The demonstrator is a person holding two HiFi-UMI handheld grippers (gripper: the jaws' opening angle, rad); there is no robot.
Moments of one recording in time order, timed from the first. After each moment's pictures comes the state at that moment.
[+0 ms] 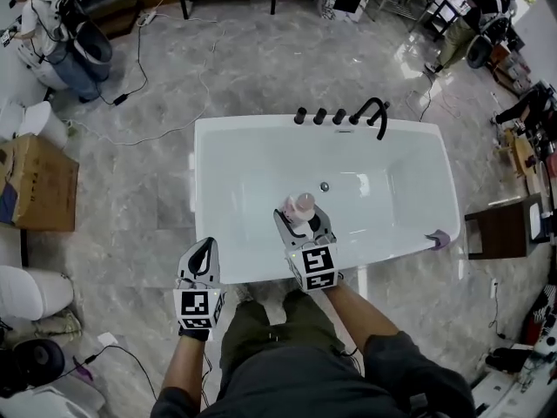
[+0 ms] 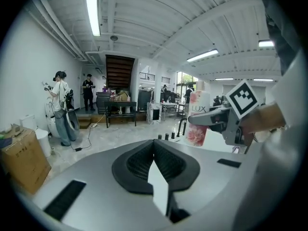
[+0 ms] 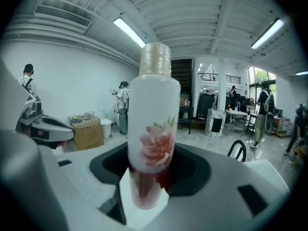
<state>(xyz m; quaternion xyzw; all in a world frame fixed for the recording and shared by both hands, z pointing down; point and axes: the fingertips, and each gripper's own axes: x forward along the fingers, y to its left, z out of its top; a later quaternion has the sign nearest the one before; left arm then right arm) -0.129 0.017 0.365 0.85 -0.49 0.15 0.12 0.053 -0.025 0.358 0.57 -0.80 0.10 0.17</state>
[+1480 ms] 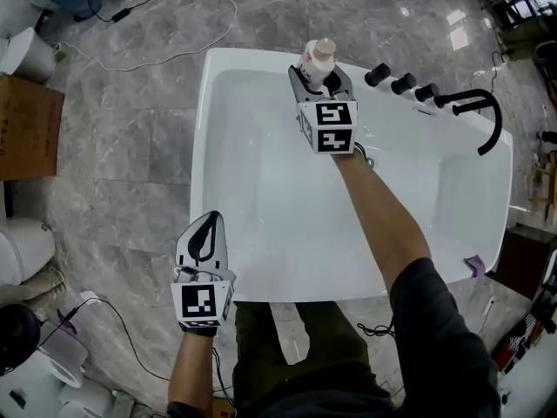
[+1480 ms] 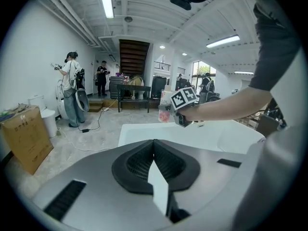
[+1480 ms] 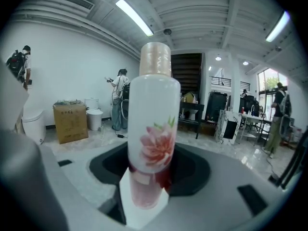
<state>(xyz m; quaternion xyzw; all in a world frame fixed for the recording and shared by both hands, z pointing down) -0.143 -0.135 0.608 0.80 -0.55 0.18 0.18 0.033 -0.422 0.627 0.55 -0.82 0.05 0.19</state>
